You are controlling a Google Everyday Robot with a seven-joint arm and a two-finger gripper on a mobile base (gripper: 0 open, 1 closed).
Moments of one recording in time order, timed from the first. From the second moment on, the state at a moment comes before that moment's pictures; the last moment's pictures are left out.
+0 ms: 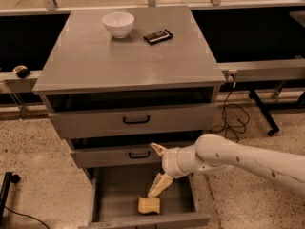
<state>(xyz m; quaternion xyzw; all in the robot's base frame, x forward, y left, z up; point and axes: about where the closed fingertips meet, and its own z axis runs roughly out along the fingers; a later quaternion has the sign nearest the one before) 0.505 0.002 0.536 -0.65 0.63 0.22 0.37</state>
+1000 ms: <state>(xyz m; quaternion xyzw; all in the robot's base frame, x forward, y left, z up) 0.491 0.010 0.444 -0.65 0.66 0.20 0.32</state>
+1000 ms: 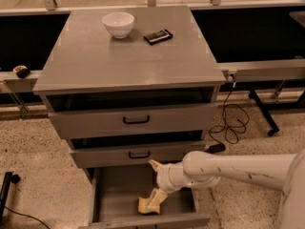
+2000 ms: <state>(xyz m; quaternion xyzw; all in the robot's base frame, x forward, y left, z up) 0.497 0.020 0.368 -0.66 0.63 0.24 0.32</state>
